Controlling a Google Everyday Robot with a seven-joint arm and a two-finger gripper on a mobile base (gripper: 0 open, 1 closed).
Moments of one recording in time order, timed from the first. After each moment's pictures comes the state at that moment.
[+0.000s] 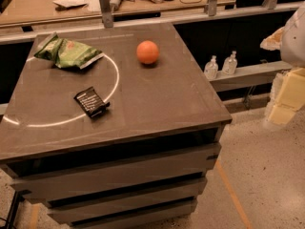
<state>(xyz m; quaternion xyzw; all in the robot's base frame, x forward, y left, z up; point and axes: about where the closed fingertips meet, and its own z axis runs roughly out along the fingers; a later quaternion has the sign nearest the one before) 0.438 -0.217 0.976 -0.60 0.78 -0.03 0.16</state>
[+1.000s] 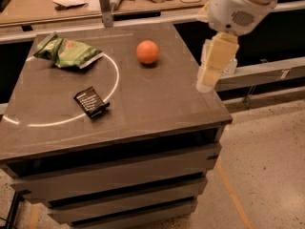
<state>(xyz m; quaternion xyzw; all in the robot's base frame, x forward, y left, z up) 0.513 -0.106 0.999 -0.66 0.72 -0.01 0.22</state>
